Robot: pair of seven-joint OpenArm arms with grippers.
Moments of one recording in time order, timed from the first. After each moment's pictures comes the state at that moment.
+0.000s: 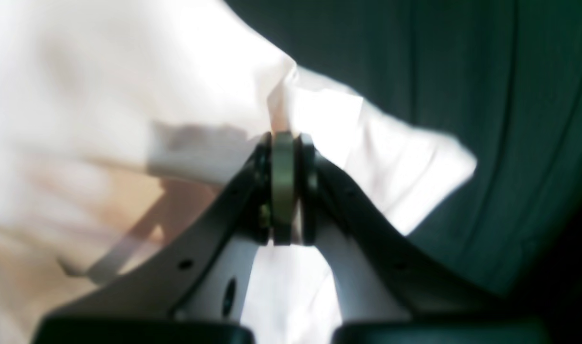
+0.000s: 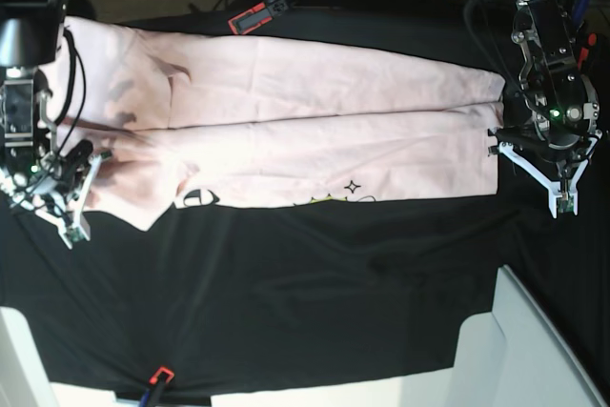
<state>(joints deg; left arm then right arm) 7.6 -10.9 -23.7 98.6 6.7 -6.8 51.6 6.0 16.2 7.0 71.1 -8.9 26.8 -43.1</state>
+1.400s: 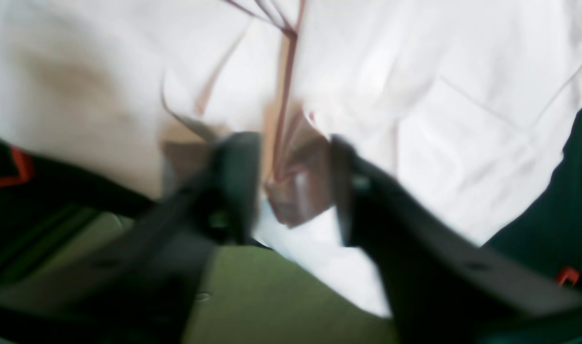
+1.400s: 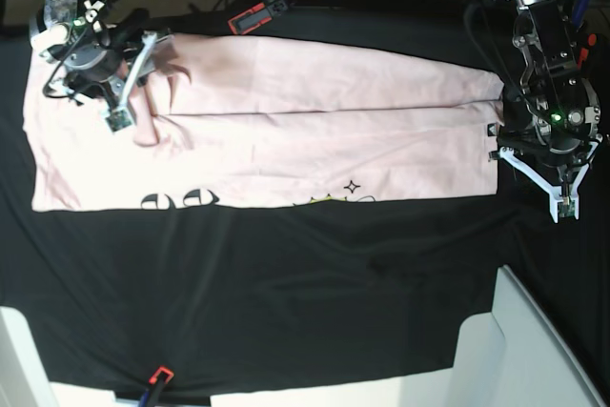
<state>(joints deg) 6.7 -11.0 -23.7 98.4 6.3 -6.8 51.6 -25.0 2.3 10.9 105.9 -8.6 26.7 -53.0</state>
